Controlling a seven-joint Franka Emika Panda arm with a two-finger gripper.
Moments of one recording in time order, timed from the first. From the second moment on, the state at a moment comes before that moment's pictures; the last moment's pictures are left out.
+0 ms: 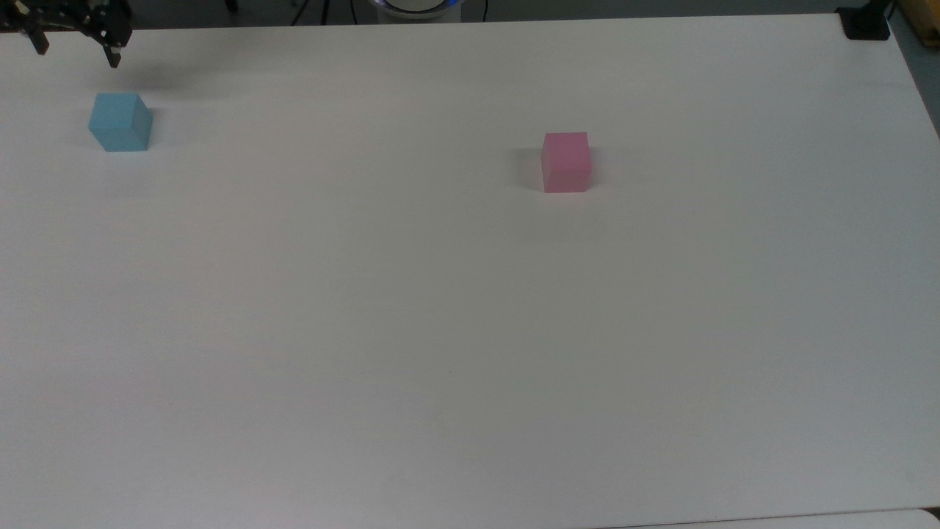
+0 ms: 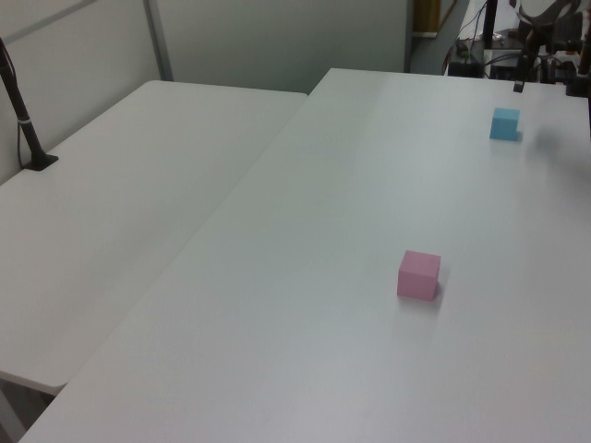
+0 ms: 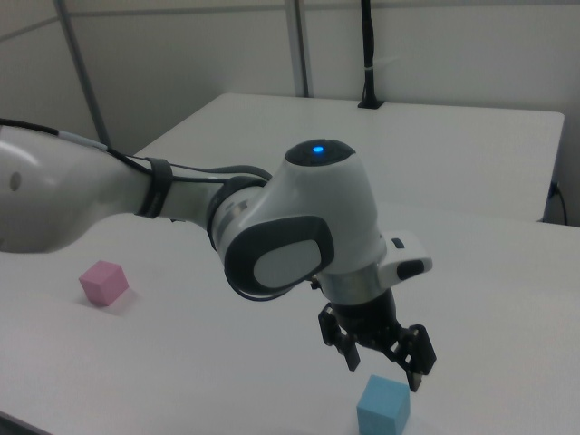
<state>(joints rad) -0.15 0.08 -0.58 -2.03 -0.05 2.26 -0.63</state>
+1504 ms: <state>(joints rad) -0.15 0.25 -0.54 -2.05 -0.01 2.36 -0.63</state>
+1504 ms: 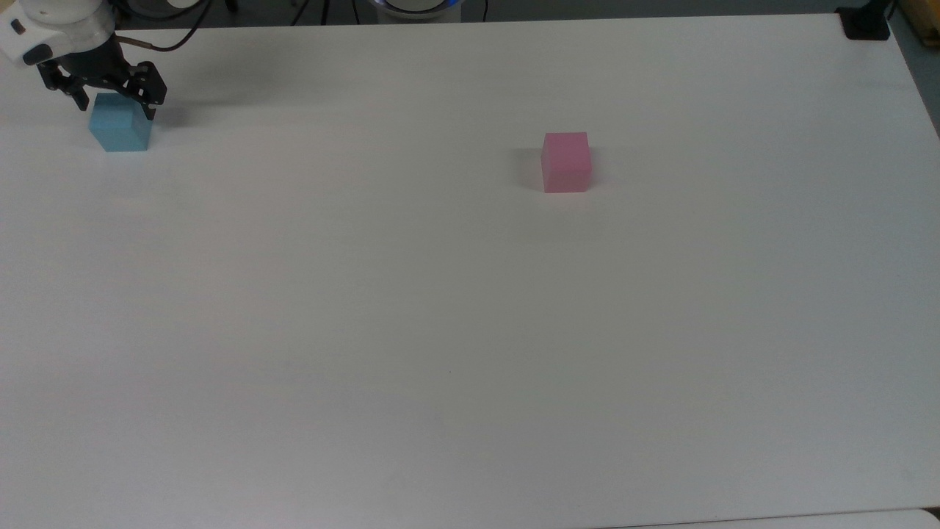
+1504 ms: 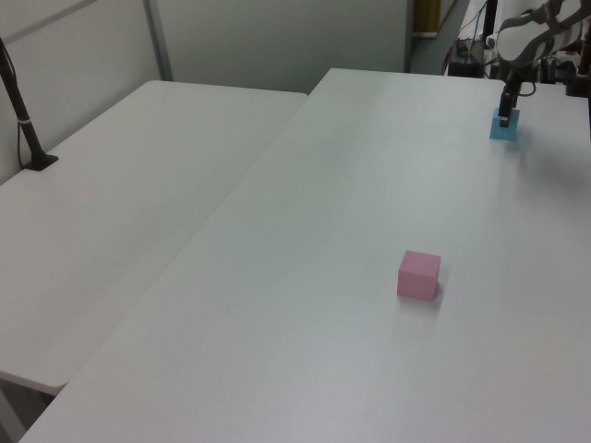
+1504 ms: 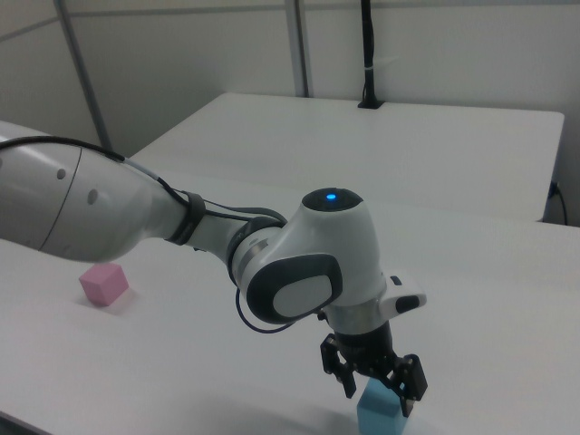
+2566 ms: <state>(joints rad) -0.15 0.16 -0.53 -2.03 0.00 2.22 -0.63</state>
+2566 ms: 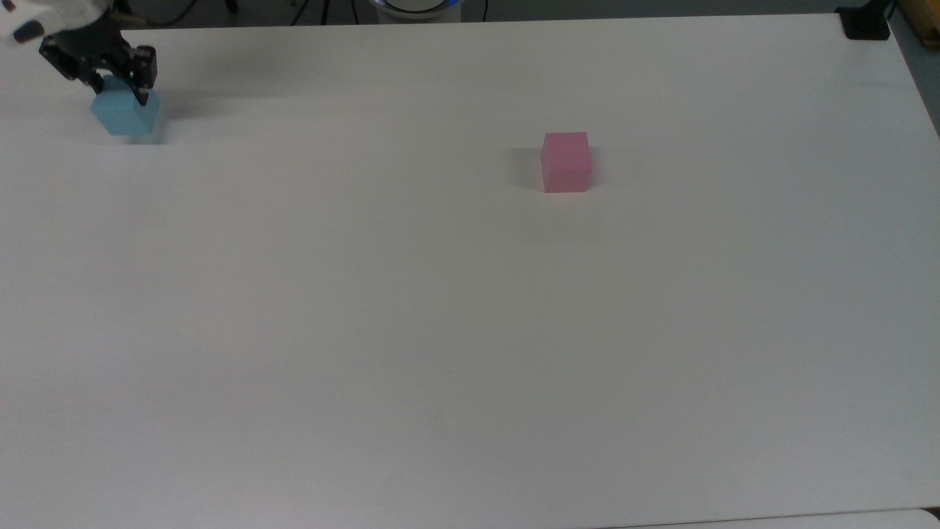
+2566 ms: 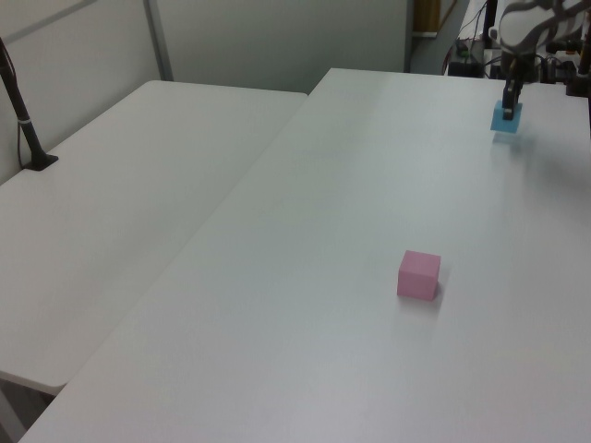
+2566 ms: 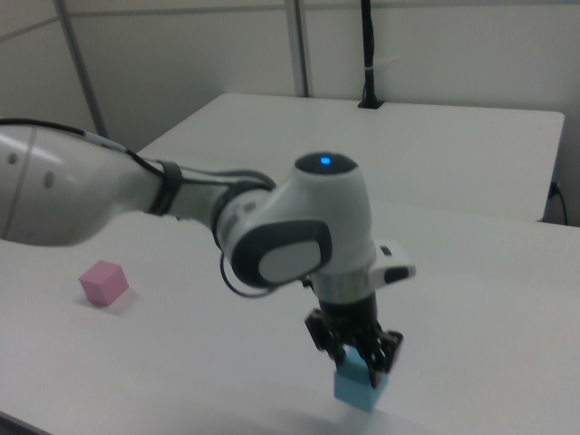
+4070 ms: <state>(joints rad) -0.19 -0.04 0.28 -1.68 0.13 1.72 0.09</state>
